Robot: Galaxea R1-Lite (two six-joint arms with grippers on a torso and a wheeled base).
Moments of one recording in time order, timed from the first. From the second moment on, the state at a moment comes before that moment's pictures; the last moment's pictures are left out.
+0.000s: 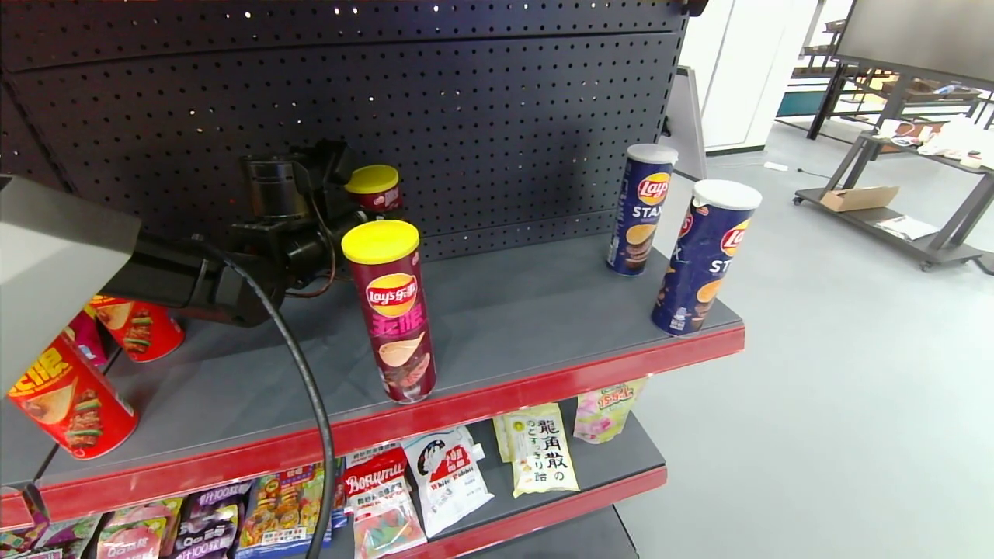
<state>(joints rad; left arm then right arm) -0.25 2.10 -1.32 -0.69 -0.09 0.00 0.00 0.00 0.00 0.00 0.04 0.00</state>
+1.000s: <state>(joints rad) -0.26 2.09 -1.32 -0.64 -0.09 0.03 0.00 0.00 0.00 0.00 0.04 0.00</state>
